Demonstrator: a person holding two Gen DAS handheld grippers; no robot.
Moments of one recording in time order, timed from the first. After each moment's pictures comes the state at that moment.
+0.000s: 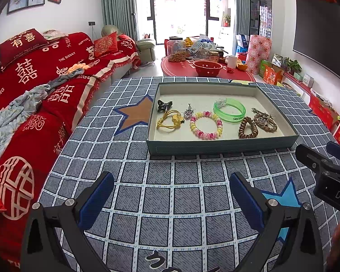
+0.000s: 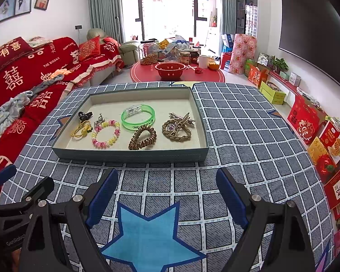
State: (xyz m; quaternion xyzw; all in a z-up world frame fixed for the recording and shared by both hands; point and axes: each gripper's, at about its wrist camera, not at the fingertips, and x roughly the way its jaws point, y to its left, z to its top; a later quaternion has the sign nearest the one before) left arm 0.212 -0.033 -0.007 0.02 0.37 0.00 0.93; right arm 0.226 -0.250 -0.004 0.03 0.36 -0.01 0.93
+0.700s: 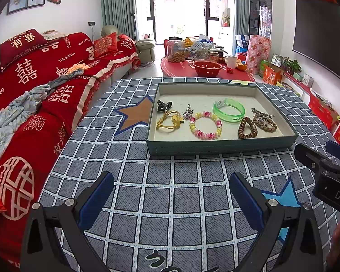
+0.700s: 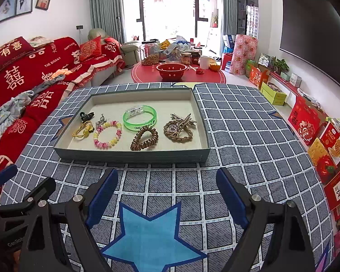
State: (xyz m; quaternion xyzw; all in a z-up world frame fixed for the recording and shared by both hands) left arm 0.212 -0.034 -0.008 0.02 0.37 0.00 0.93; right arm 0.226 -0.251 -0.003 0.03 0.36 -0.01 0.93
